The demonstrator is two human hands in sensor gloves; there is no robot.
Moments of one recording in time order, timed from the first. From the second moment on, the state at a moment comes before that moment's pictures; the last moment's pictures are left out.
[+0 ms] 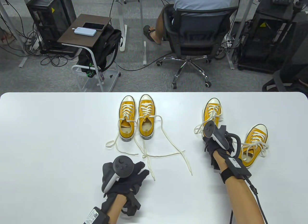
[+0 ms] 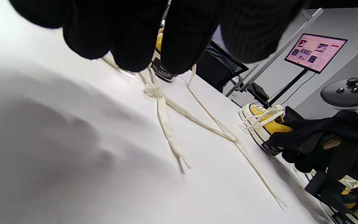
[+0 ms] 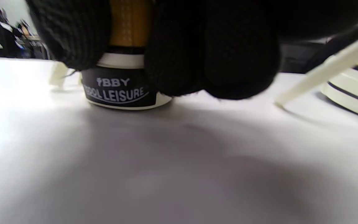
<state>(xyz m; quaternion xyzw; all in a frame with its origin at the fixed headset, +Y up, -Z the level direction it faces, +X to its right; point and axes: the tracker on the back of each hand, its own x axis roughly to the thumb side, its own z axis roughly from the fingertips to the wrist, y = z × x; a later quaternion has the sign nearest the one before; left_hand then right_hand) -0.143 -0.734 -0.280 -0.13 -0.04 0.30 0.95 0.228 -0.751 -0.439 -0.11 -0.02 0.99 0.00</state>
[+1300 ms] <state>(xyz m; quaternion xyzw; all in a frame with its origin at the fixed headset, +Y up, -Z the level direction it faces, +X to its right) -0.171 -0.733 -0.282 -0.11 0.01 0.36 0.93 0.112 -0.622 -0.226 0.15 -0.10 0.98 0.06</state>
